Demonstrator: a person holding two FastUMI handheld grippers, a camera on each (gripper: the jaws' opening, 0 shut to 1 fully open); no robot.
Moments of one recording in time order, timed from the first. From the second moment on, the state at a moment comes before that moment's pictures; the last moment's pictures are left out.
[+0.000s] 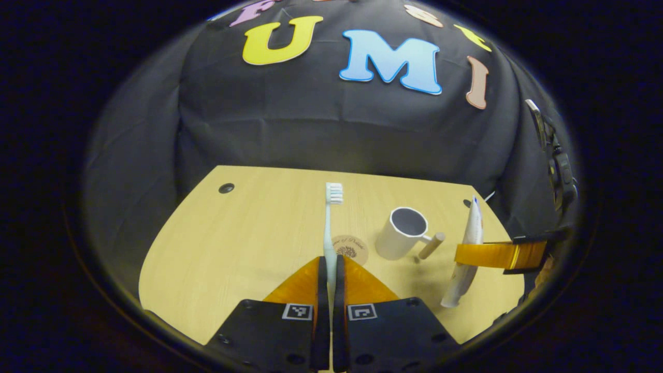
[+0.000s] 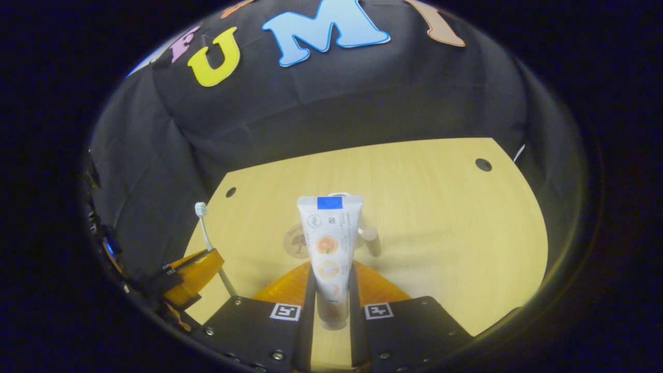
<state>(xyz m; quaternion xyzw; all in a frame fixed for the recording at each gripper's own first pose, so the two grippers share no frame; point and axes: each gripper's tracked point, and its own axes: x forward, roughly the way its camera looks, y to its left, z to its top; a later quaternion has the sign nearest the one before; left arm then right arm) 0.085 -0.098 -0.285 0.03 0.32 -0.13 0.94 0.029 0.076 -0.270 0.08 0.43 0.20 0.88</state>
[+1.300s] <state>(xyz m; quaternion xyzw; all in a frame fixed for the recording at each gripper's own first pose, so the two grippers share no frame) 0.104 -0.107 -0.221 0.02 0.26 -0.16 0.95 0.186 0.107 -0.289 0.17 0.33 0.11 0.92</state>
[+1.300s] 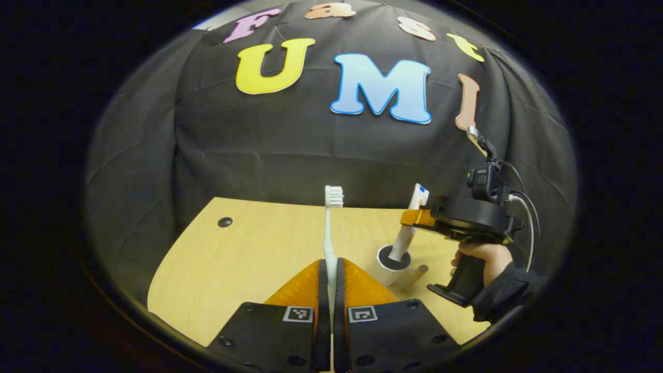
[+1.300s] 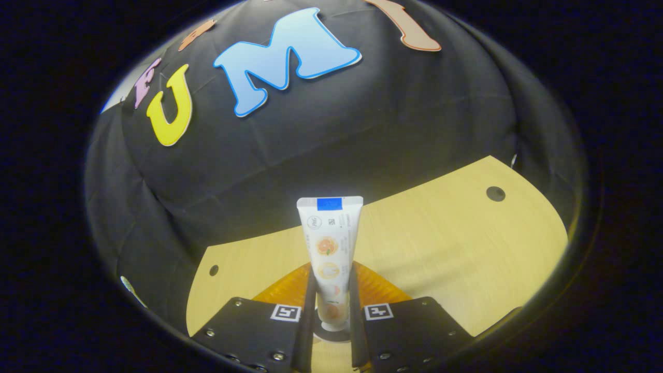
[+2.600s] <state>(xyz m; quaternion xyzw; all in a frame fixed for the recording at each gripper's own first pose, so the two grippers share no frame) 0.105 -0.109 -0.206 0.01 0.25 -0.14 0.96 0.192 0.081 -0.261 0.18 0.31 0.13 0.92</state>
